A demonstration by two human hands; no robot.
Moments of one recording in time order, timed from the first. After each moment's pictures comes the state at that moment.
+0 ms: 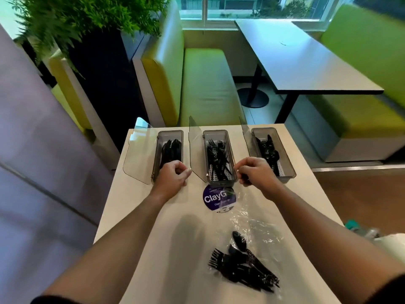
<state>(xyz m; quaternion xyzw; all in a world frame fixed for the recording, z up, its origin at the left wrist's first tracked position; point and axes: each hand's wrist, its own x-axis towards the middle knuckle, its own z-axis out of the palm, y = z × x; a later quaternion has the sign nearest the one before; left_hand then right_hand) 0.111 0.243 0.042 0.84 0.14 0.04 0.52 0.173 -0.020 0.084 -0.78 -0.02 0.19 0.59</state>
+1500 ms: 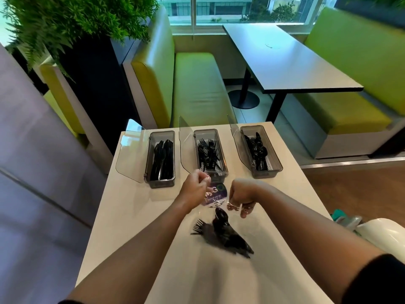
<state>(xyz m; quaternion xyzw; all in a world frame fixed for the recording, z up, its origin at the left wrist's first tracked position) 0.086 0.146 0.048 0.77 0.13 -0.06 0.62 0.142 -0.023 0.080 -0.88 -0.07 0.44 0.19</state>
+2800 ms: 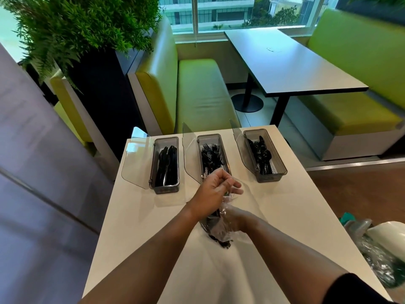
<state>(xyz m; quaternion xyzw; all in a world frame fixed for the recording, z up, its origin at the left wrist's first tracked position) 0.070 0.117 0.094 0.71 -0.03 -0.08 0.70 0.098 0.007 0.011 -0.72 0.00 0.44 0.53</state>
